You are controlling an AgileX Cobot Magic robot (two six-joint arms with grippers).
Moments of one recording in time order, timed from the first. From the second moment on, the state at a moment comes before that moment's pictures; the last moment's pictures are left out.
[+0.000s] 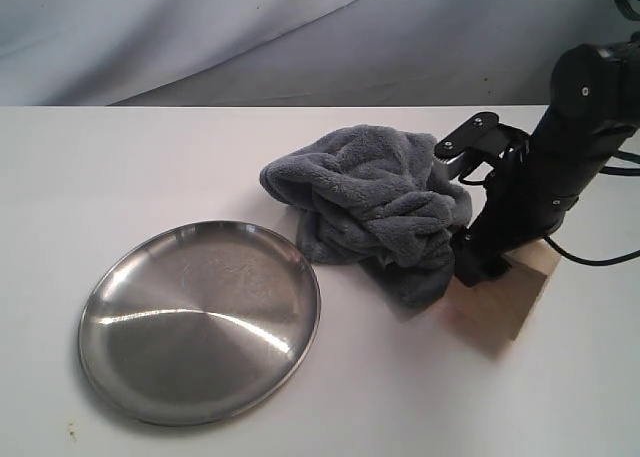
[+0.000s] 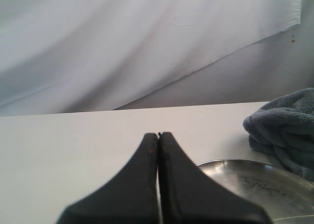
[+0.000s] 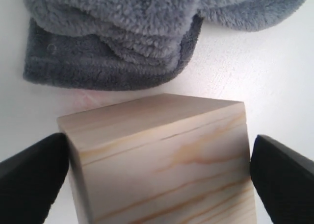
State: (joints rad) left arm -0.13 0.00 0.00 -0.12 0.13 0.11; right arm 0.43 1.81 -1.16 0.04 0.81 -0.47
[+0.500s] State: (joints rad) left arm -0.13 0.00 0.00 -0.12 0.13 0.11; right arm 0.43 1.75 -1.14 0.09 0.87 -0.13
